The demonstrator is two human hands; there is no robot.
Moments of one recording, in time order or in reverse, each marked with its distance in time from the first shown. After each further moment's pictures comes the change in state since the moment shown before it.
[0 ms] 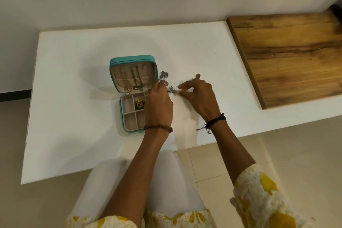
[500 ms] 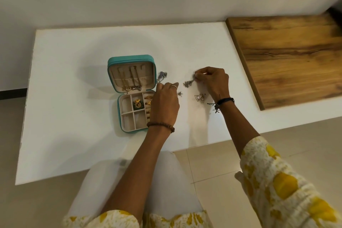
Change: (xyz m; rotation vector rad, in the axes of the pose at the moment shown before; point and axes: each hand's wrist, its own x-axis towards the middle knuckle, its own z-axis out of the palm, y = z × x) left_hand 0.006 -0.001 0.014 0.119 -0.223 0.171; right_hand 0.036 0.023 -0.029 0.315 0.157 0.301
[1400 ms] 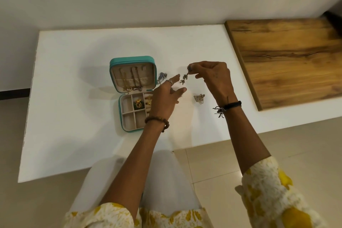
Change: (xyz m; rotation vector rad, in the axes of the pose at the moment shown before) left_hand 0.008 0.003 -0.008 -0.748 -0.032 -0.198; right_hand -0.038 -0.055 -0.016 0.119 -0.070 -0.054
